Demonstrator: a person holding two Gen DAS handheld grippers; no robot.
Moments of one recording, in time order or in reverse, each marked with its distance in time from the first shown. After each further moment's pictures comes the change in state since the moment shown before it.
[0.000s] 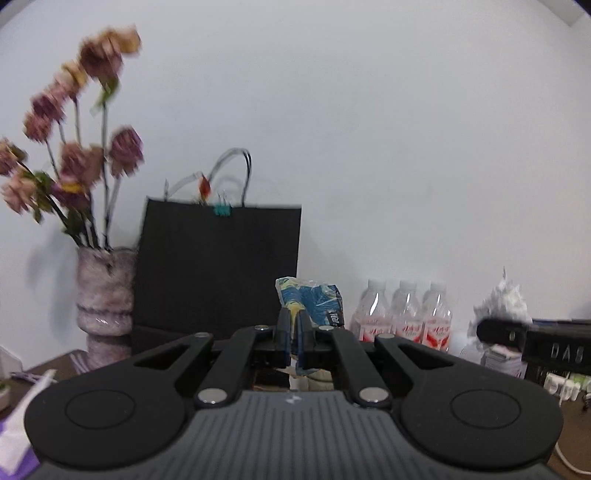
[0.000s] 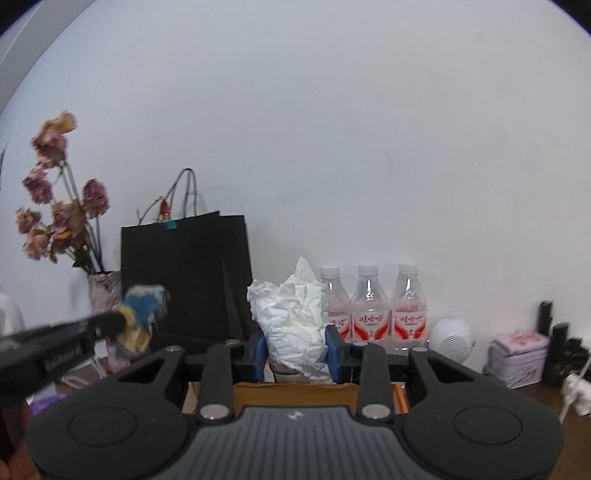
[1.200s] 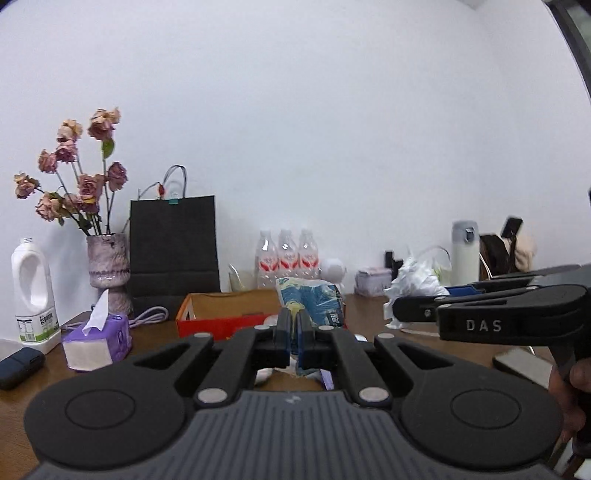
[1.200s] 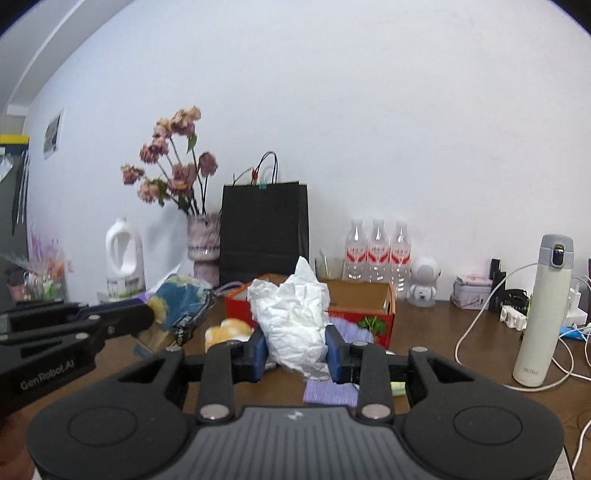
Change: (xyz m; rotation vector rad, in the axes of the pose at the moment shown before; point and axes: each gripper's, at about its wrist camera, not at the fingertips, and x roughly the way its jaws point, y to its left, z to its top) left arm -0.352 -0.049 -0.040 0.130 0.065 -0.204; right arm -0.341 0.064 -0.057 -0.082 0.099 0.067
